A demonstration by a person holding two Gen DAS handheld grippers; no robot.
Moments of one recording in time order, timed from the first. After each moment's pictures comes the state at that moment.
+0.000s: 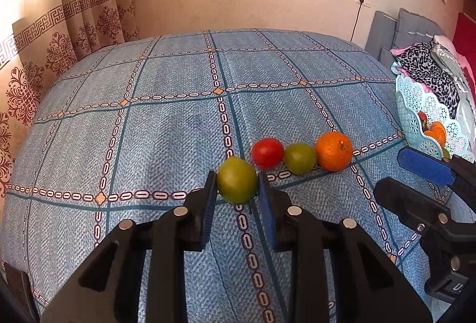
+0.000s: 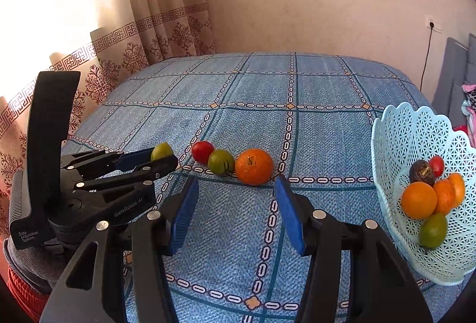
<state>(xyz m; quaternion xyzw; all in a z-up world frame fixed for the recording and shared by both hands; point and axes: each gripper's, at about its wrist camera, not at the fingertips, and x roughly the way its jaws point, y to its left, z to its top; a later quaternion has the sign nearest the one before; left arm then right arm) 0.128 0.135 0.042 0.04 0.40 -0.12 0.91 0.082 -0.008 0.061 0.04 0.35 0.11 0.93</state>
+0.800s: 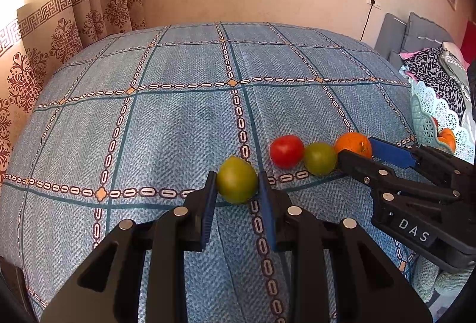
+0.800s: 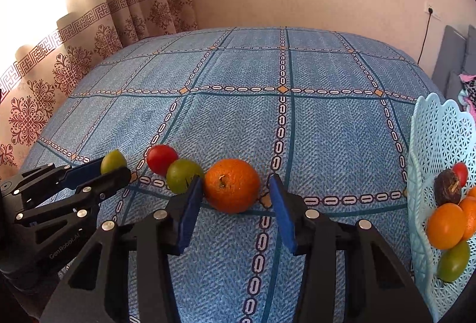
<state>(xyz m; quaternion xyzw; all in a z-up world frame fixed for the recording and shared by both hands) 0.145 0.148 0.031 0.02 0.42 -0.10 0.90 0.150 -0.002 0.024 0.03 0.40 0.07 0.91</state>
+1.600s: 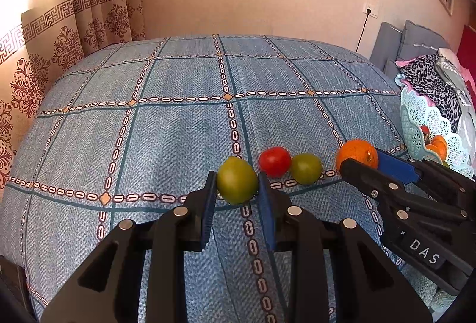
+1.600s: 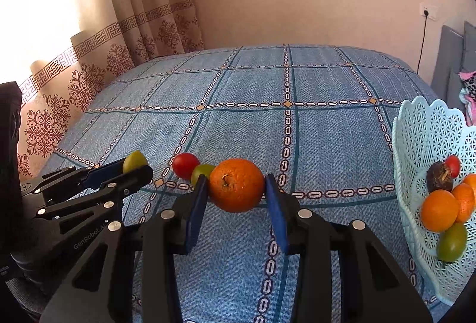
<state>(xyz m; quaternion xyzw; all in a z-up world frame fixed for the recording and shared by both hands) 0.130 0.147 0.044 0.02 0.39 -0.11 0.91 0.116 -0.004 0.043 0.06 0.36 0.08 0.93</state>
